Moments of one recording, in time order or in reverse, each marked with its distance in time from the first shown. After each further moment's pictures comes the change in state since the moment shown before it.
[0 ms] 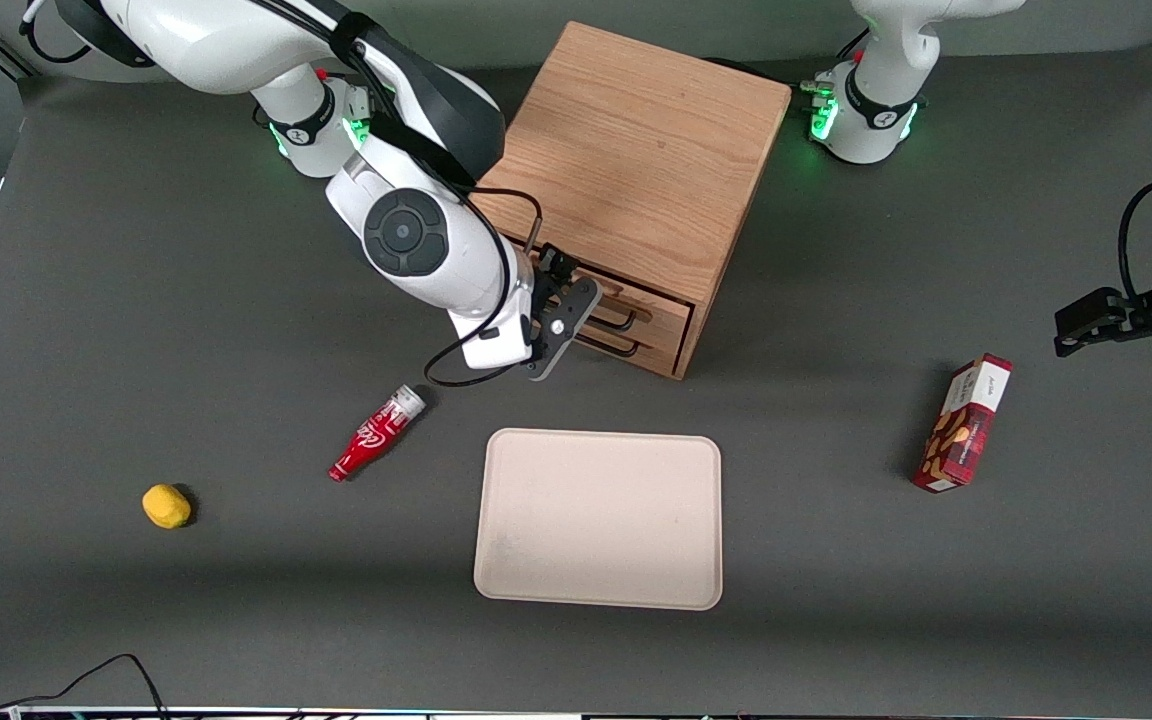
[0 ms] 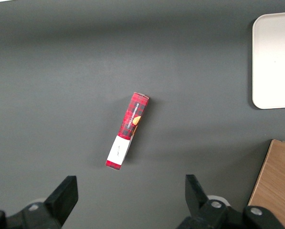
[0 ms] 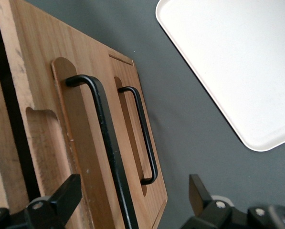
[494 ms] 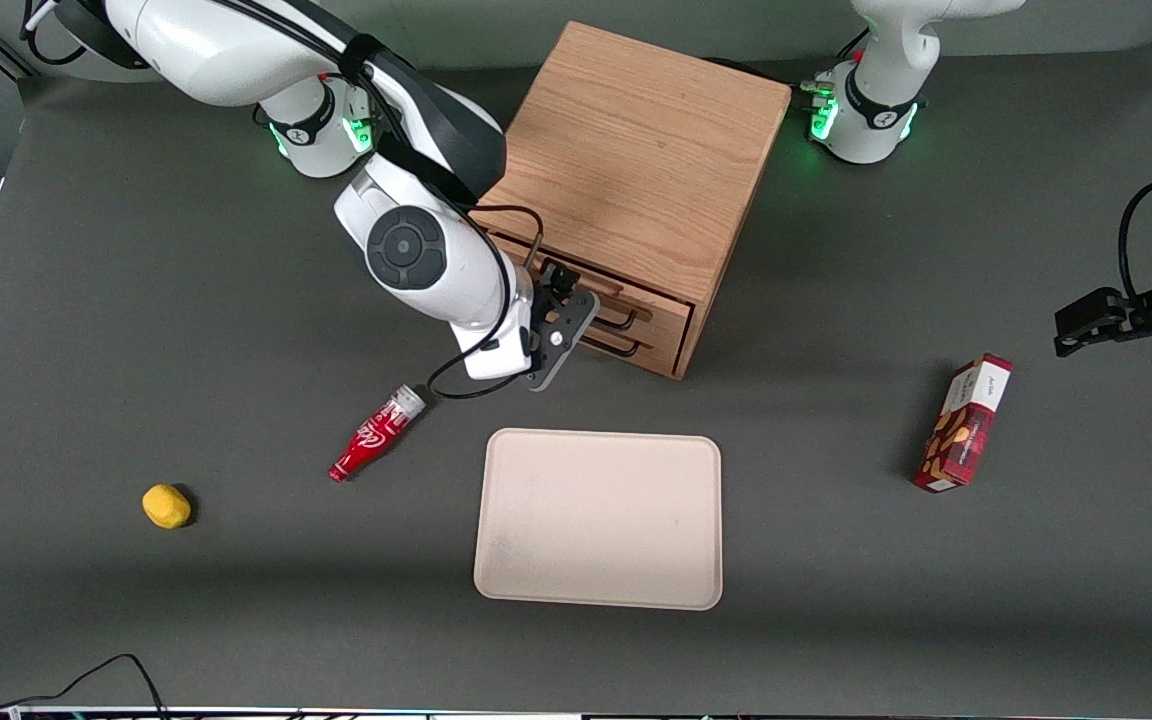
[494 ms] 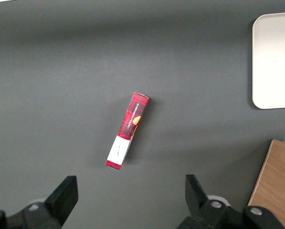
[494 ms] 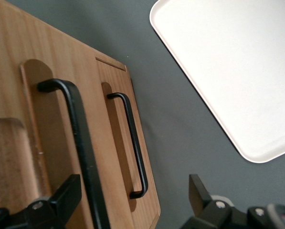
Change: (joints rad) arm -0.017 0.005 -0.008 -0.065 0.000 0.101 -0.039
